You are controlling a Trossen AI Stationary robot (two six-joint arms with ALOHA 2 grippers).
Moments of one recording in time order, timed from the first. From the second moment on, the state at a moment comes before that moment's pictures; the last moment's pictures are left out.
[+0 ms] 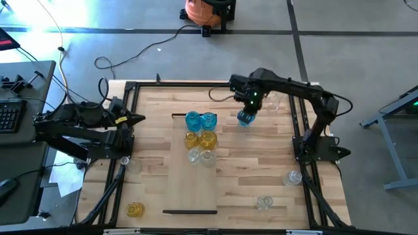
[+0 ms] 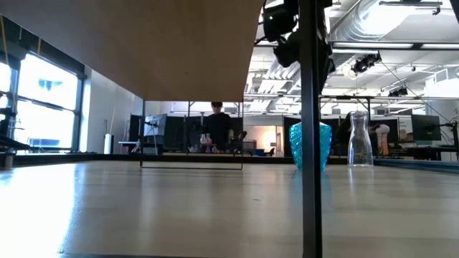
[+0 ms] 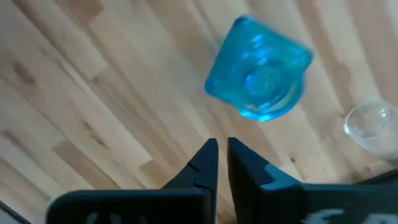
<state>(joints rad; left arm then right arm) -0.09 0.33 0.80 -0.89 -0.36 -0.54 -0.40 1.75 1.64 -1.47 -0.11 0.18</state>
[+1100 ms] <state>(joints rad) -0.09 0.33 0.80 -0.93 -0.30 -0.55 -0.44 1.74 1.55 -1.33 -0.09 -0.06</state>
